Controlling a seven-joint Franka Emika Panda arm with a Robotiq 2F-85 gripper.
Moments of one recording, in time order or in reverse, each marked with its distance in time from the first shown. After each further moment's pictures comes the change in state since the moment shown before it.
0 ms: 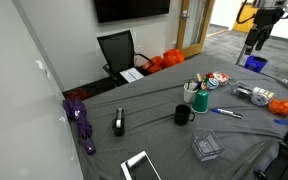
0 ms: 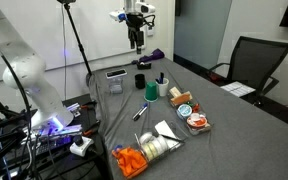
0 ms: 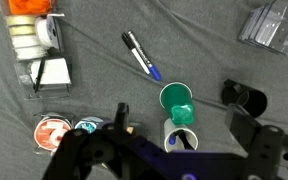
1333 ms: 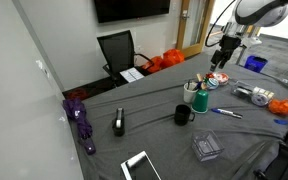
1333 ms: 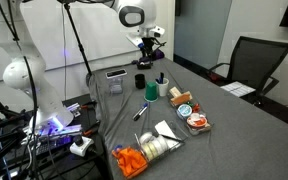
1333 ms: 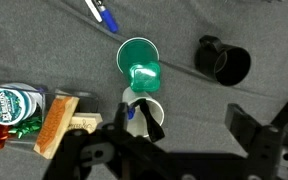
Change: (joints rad) arm 0.005 0.252 0.065 0.000 0.242 0.336 -0.127
